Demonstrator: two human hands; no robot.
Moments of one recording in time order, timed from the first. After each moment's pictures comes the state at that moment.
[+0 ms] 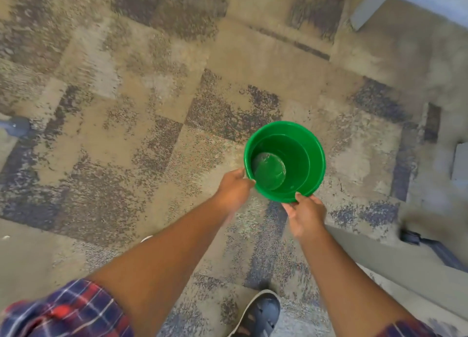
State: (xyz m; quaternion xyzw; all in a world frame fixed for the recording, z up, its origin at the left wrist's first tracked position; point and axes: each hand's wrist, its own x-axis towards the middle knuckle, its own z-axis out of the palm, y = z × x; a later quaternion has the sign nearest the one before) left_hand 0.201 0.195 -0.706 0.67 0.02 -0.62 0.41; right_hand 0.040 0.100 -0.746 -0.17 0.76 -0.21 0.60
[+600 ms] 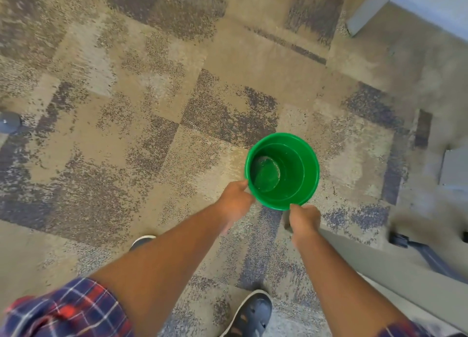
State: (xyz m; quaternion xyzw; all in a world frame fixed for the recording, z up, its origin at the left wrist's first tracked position) left_hand 0.192 0.198 -0.693 0.65 -0.03 -0.68 0.33; right_hand 0.024 0.102 -0.756 -0.36 0.81 -0.04 0.46
